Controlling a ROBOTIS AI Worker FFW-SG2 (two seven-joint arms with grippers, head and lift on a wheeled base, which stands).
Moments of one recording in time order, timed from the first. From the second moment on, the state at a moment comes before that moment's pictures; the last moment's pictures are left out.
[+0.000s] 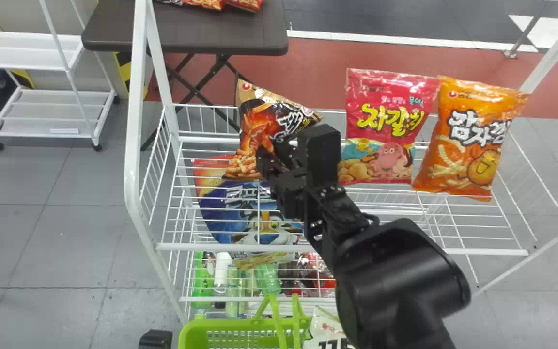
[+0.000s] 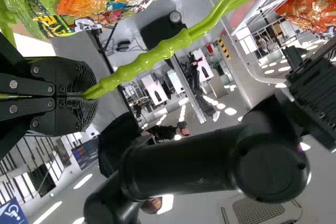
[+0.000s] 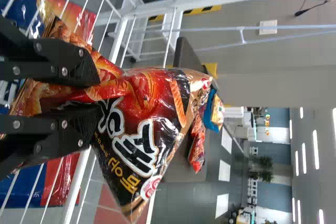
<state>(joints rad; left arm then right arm) 0.59 0.05 -0.09 -1.89 0.10 0.82 -1.47 0.11 0.00 0.32 -1.84 0.04 0.46 0.07</state>
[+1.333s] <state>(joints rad) 0.60 0.03 -0.07 -1.93 0.09 0.84 -1.42 0.84 -0.10 -0.32 -2.57 -0.20 0.98 0.65</state>
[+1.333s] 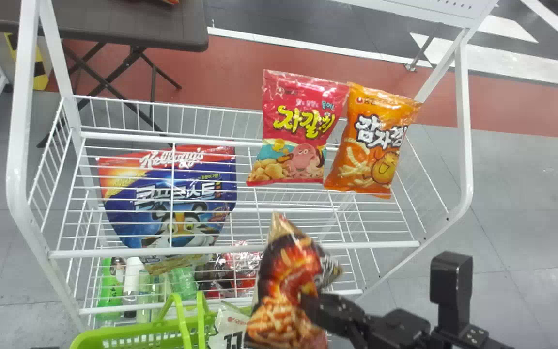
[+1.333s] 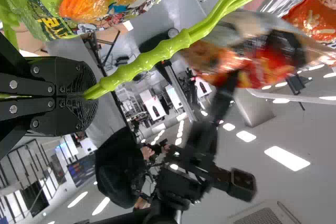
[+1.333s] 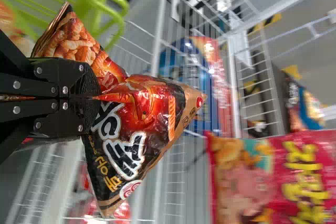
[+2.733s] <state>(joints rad) 0.60 0.03 -0.07 -1.96 0.09 0.88 -1.43 0.74 -0.14 -0.01 -2.23 -0.18 1.06 0.63</state>
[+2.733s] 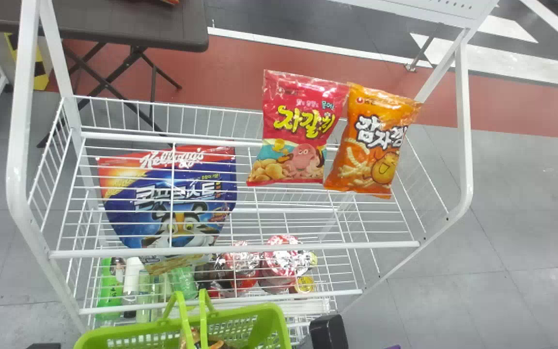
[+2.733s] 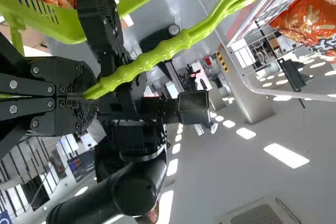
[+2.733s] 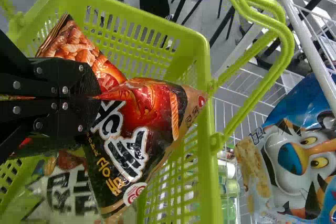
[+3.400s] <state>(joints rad) 0.61 0.03 -0.08 -1.96 0.09 0.87 -1.43 0.71 -0.11 -0.12 -2.28 -0.23 0.68 0.45</state>
